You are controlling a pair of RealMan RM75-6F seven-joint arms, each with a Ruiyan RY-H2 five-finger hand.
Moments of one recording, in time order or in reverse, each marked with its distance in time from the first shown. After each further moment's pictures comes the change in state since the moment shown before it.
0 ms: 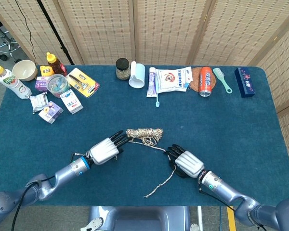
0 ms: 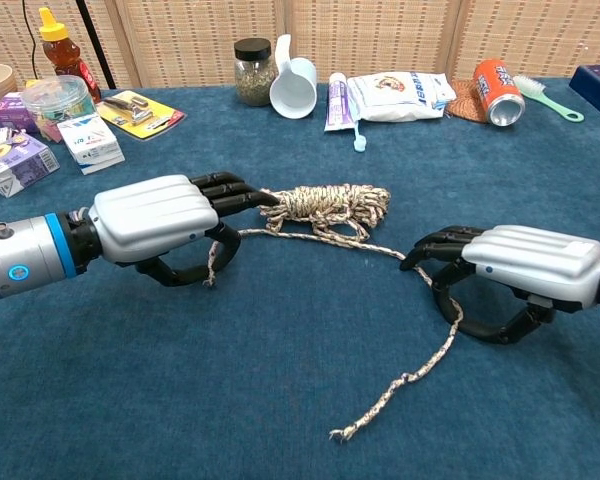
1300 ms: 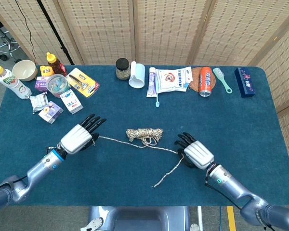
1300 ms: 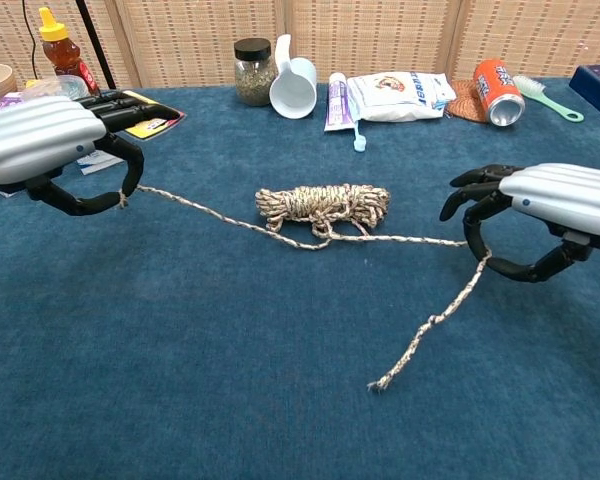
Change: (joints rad) left arm 0.099 0.232 -0.038 -0.129 -0.071 0.128 -0.057; right arm -0.018 0.124 0.080 -0.131 0.069 0.050 -0.077
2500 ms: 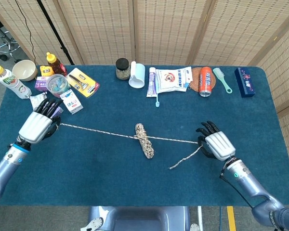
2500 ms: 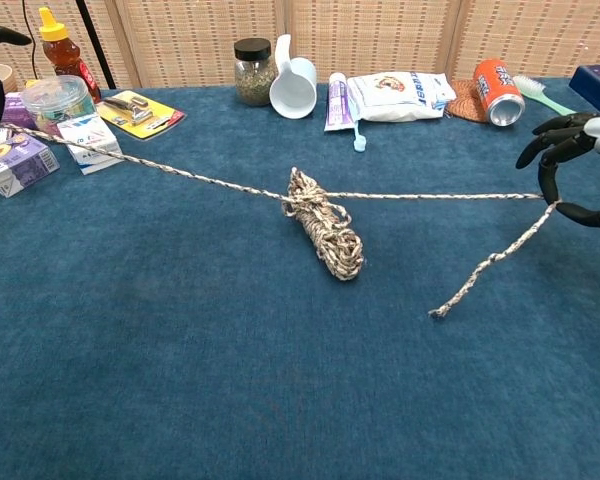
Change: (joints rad) left arm 0.130 0.142 -0.077 0.062 -0.117 0.041 -0.083; right arm -0.072 0.096 0.064 -0.004 0.098 0.027 -0.015
